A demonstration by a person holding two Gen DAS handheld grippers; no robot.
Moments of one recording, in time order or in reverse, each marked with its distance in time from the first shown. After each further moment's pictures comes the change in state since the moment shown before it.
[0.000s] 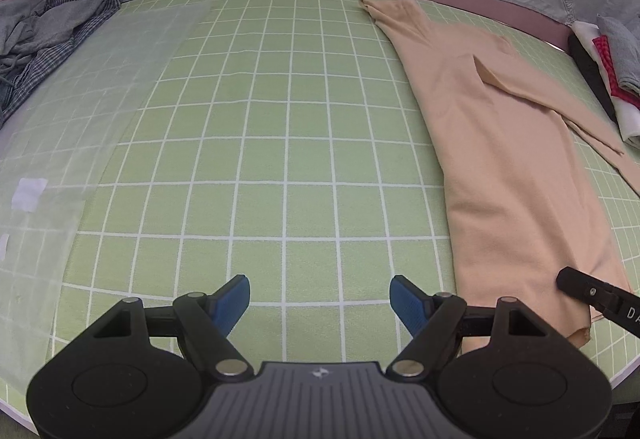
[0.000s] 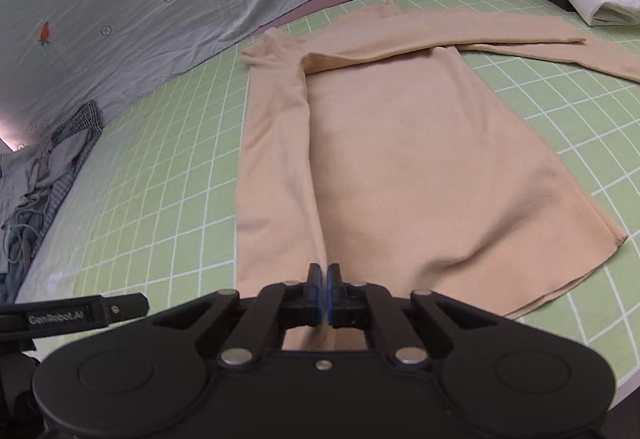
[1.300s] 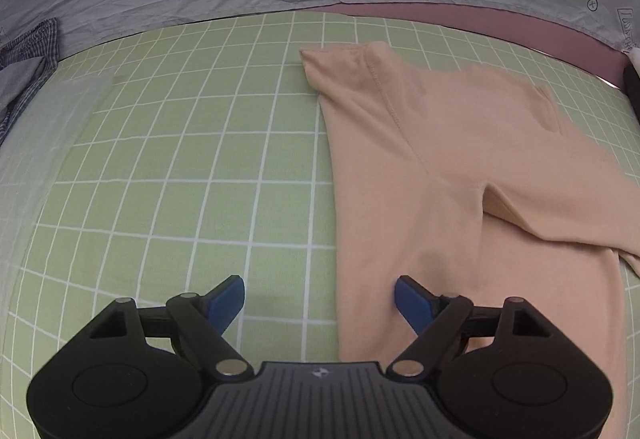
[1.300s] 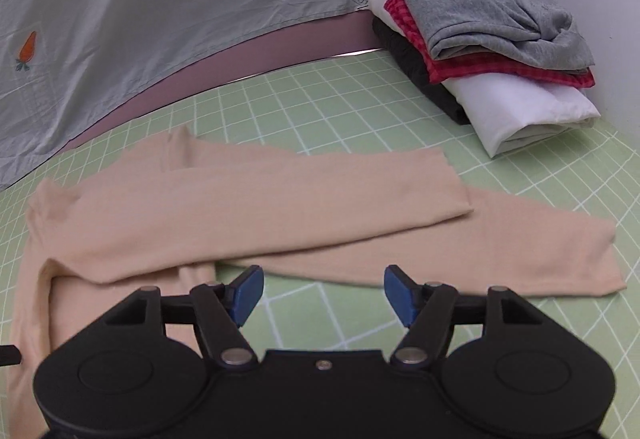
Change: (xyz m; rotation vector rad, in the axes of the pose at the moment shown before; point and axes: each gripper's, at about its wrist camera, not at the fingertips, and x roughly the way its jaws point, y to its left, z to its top) left arm 0.126 -0.112 0.178 -0.030 0.003 0.111; right arm 0.090 -0.183 0.218 0.013 -0.157 -0.339
